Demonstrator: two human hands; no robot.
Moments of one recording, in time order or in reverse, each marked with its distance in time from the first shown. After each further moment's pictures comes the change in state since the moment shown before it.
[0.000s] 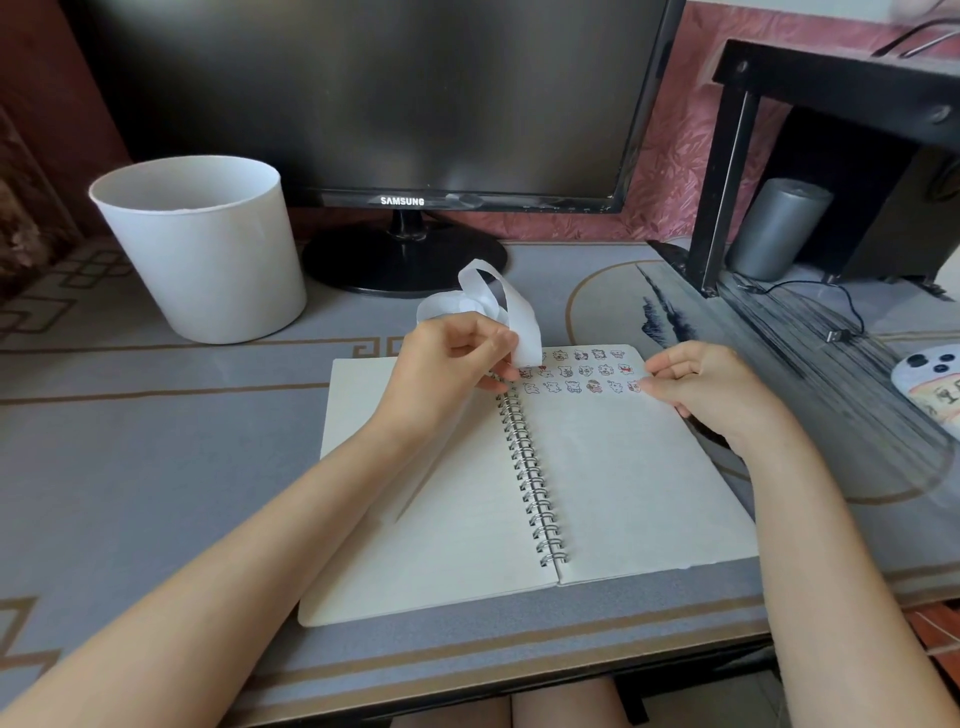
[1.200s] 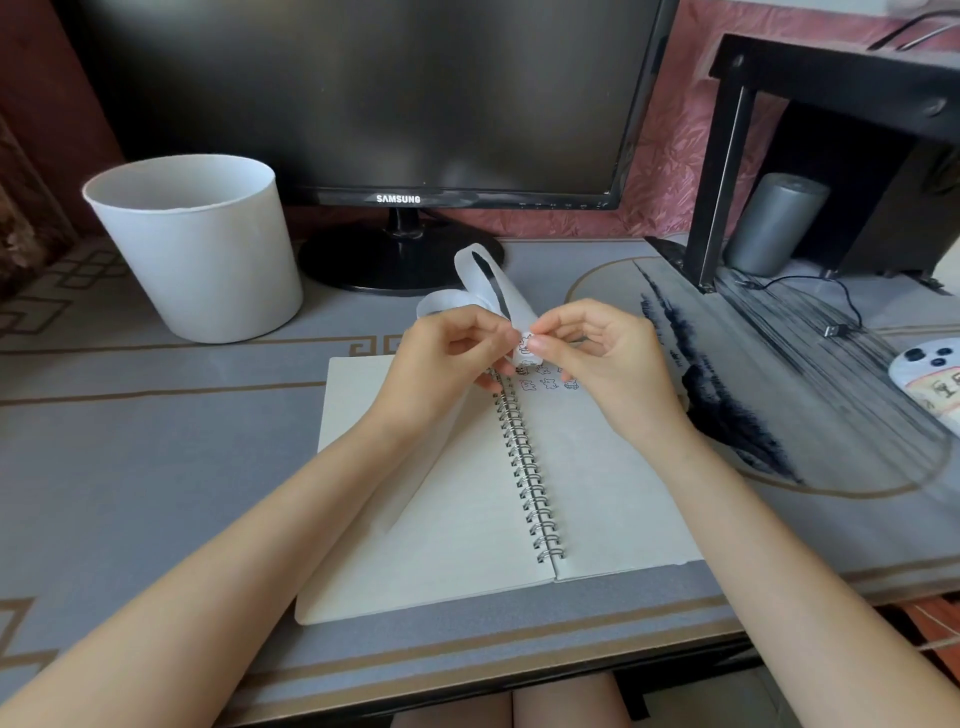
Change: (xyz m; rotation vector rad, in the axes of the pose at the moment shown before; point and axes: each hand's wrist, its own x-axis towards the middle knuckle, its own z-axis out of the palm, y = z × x) left_hand 0.002 -0.002 -0.002 0.033 -0.053 0.073; right_hand -0.029 -0.050 0.063 0.330 -0.082 -0.533
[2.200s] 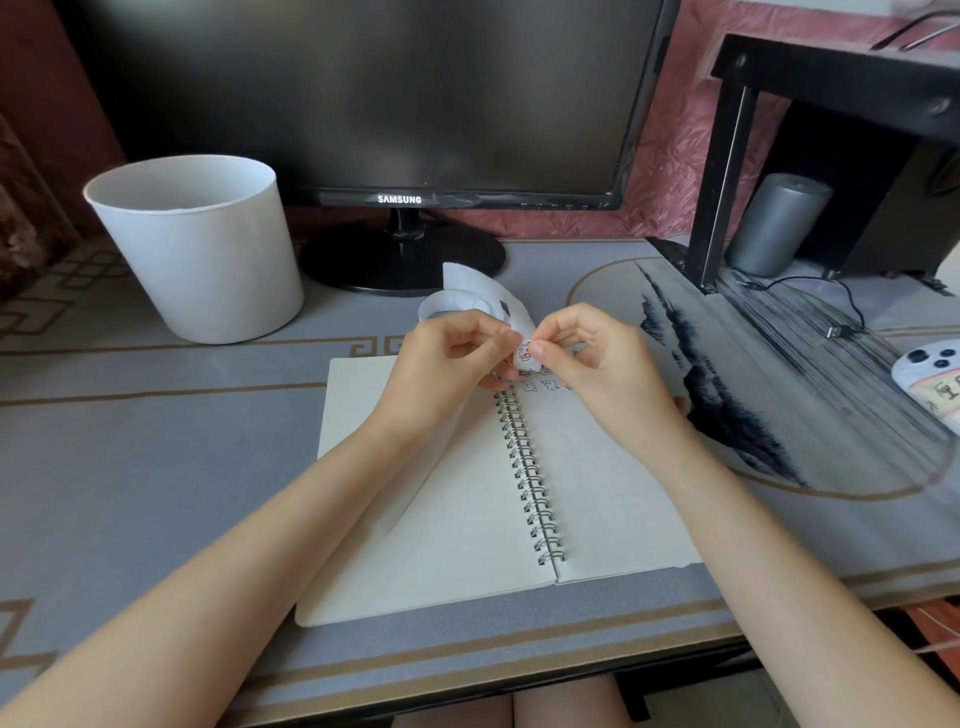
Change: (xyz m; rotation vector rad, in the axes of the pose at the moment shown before) left_hand -0.001 -0.001 0.003 -0.011 0.027 -0.025; right_hand -0.002 0.004 0.001 -0.147 -0.029 -0.015
